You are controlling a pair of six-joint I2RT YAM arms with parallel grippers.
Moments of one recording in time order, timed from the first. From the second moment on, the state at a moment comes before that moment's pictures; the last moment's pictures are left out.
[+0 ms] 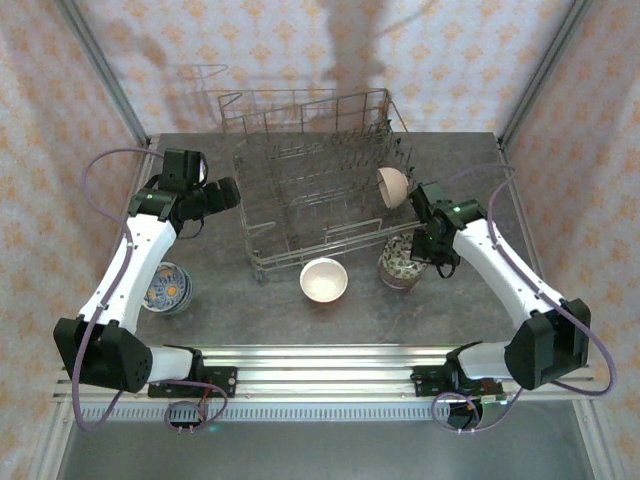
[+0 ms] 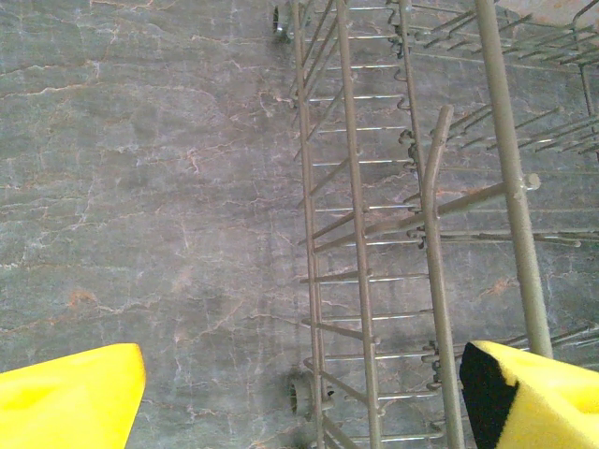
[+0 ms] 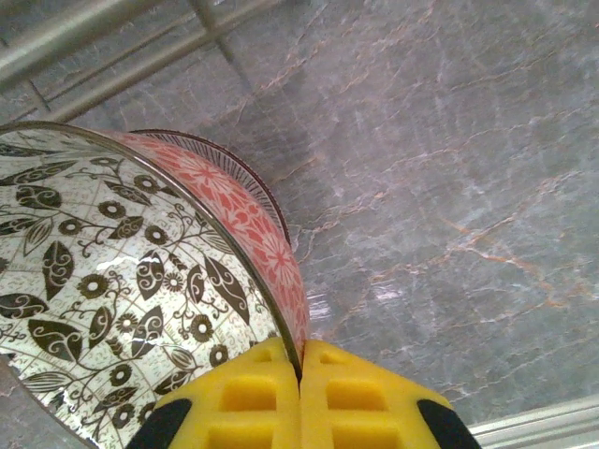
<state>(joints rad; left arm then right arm) -0.08 1.31 1.28 -0.82 -0.03 -0.44 0.35 1.32 1.17 -1.21 0.17 0.55</state>
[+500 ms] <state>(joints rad) -0.08 1.34 1.31 -0.82 -0.02 -0.43 0.35 1.27 1.41 -1.46 0.36 0.48</state>
